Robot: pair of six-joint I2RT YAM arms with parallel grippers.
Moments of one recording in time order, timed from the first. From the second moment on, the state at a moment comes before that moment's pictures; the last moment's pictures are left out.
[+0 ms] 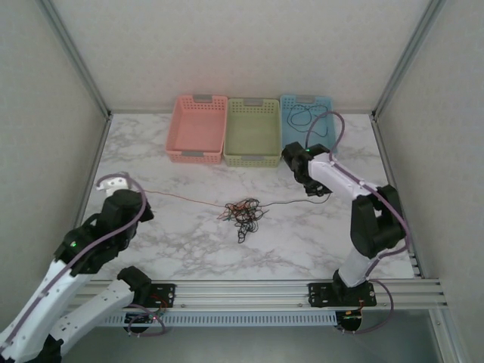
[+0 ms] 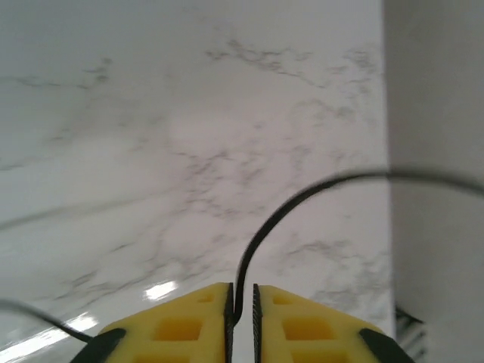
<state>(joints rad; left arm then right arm) -0.62 0.67 0.87 -0.95 -0.51 -0.70 0.47 1.64 1.29 -1.16 0.56 0.49</state>
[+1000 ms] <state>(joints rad) -0.62 0.73 0.77 -0.82 -0.46 -0.73 0.70 1.71 1.07 -0.67 -0.29 0.53</state>
